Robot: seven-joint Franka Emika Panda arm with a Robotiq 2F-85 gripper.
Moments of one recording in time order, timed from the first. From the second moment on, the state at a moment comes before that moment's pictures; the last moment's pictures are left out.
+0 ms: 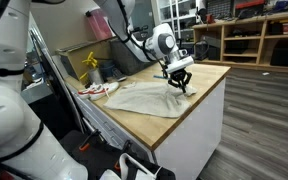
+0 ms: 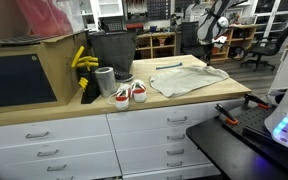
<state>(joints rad) -0.23 0.54 -0.11 -1.97 -0.35 2.55 -0.49</state>
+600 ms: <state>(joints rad) -0.22 0.57 -0.10 -1.98 -0.33 2.44 -0.46</state>
